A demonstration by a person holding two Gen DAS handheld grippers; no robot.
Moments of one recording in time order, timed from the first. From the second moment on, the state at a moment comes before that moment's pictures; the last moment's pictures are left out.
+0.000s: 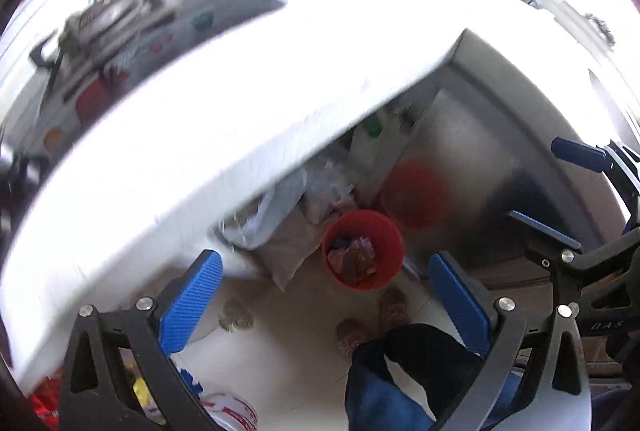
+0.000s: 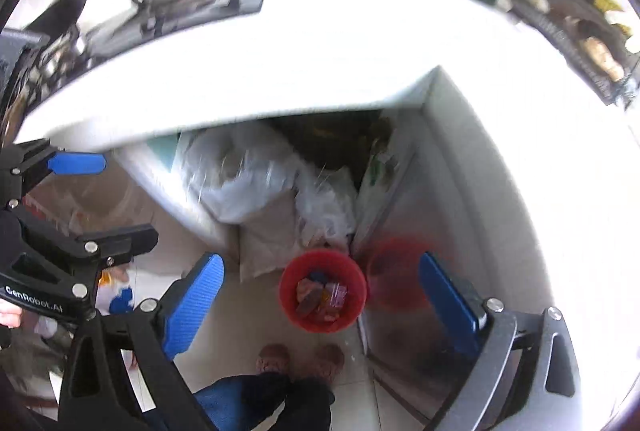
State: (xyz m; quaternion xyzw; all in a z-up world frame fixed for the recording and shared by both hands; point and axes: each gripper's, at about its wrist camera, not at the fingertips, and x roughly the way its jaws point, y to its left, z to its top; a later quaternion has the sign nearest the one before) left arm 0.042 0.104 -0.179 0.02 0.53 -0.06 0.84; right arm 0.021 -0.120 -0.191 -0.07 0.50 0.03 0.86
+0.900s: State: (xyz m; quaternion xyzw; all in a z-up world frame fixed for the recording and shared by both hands) left arm 0.237 -0.065 -0.071 0.12 0.46 -0.21 0.86; right arm 0.083 -0.282 -0.079 0.00 0.43 -0.15 0.89
